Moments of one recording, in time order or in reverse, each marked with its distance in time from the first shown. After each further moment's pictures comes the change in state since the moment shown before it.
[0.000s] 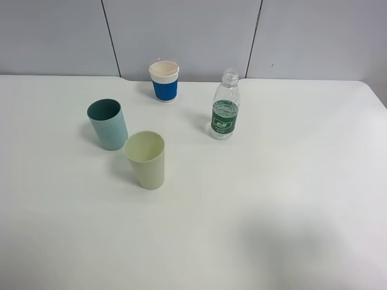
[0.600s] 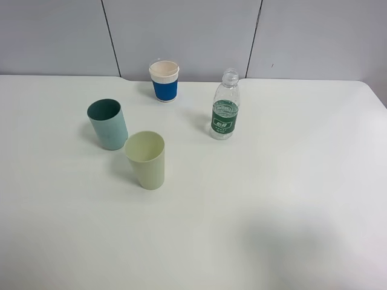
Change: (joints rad) left arm -0.045 0.099 -0.091 -0.009 -0.068 0.105; right arm 0.000 0.000 0.000 0.000 0.000 0.000
